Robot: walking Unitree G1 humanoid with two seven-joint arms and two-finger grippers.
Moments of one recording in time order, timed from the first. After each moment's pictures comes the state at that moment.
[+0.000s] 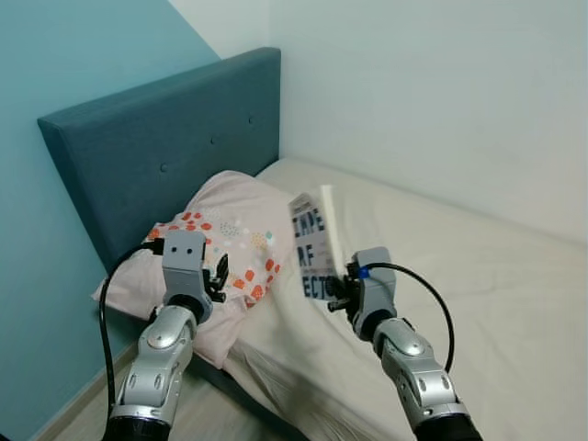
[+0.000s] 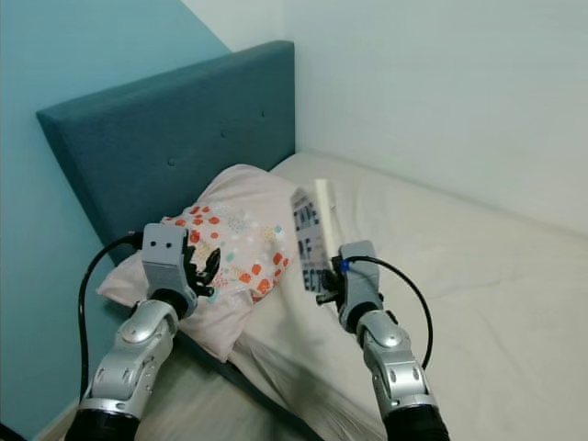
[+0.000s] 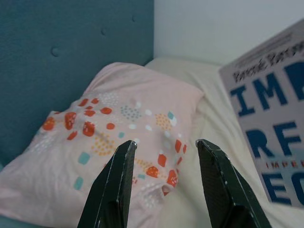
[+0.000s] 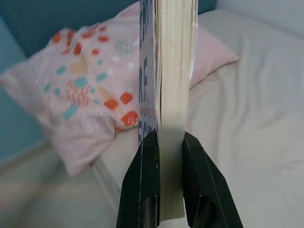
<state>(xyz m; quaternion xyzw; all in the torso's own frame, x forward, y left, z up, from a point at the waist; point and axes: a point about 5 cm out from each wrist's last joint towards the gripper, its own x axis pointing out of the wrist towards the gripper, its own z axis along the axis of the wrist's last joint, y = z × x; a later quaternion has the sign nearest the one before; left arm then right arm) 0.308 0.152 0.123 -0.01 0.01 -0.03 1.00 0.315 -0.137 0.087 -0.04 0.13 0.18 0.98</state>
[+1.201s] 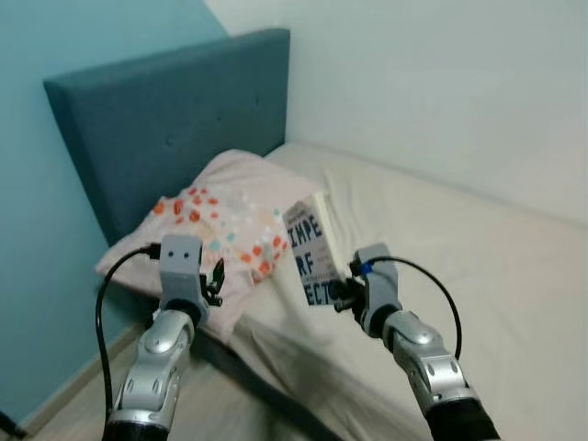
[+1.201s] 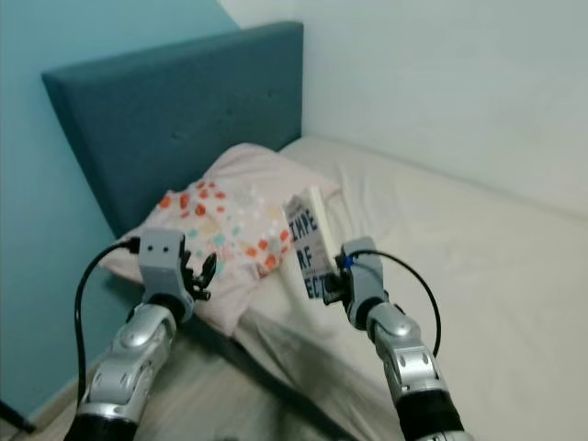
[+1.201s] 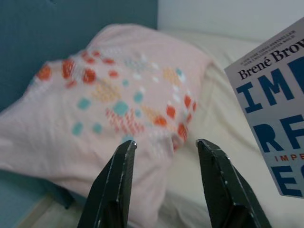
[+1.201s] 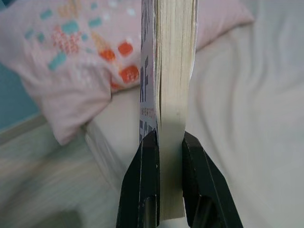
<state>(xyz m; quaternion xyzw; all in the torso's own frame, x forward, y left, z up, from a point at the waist) 0.305 0.152 0.118 0.00 0.02 -0.03 1.00 0.320 -0.148 0.088 -0.04 0.14 0.18 0.97</state>
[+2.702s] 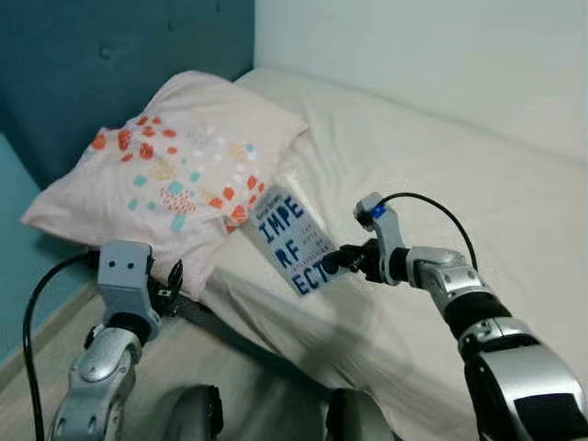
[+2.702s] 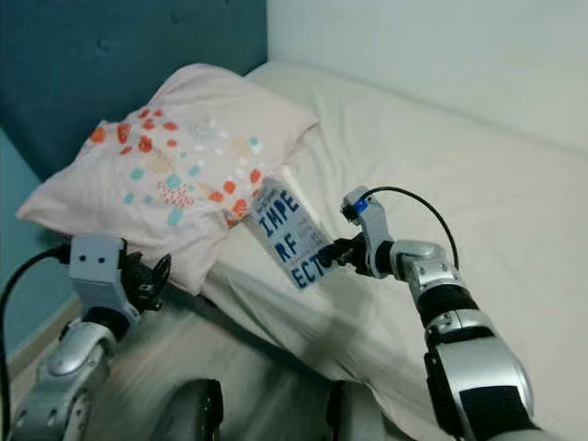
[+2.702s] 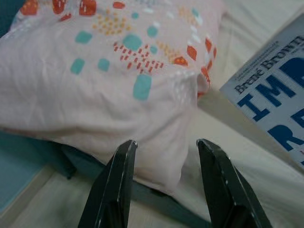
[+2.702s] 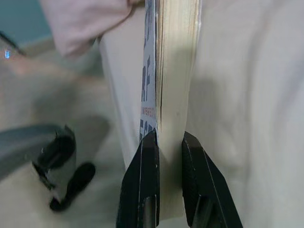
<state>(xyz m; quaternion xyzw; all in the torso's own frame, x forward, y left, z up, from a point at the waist) 0.258 0.206 0.148 0.04 -0.02 -0.01 1.00 0.378 -0.172 0.147 -0.11 0.21 0.40 0.88</state>
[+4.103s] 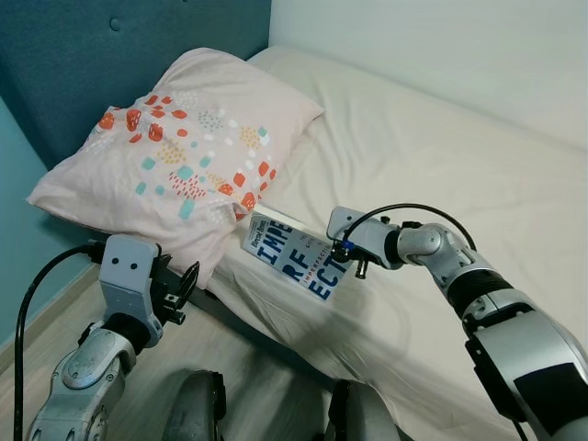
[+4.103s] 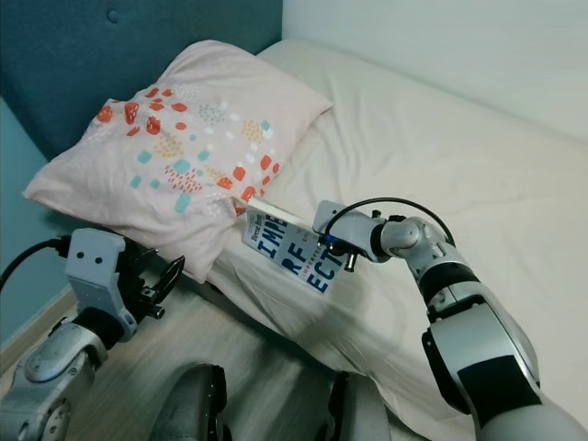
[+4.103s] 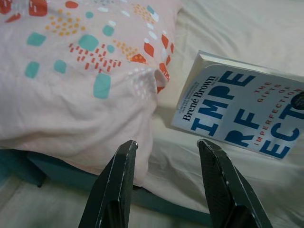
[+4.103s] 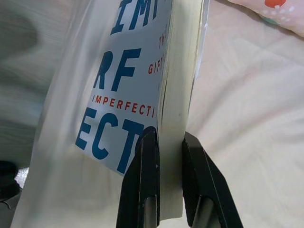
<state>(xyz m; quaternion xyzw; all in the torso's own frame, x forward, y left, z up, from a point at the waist) 0.245 0.189 0.169 0.04 -0.02 -0.11 0.99 0.391 -0.164 0.173 -0.45 0.12 0.40 0.79</state>
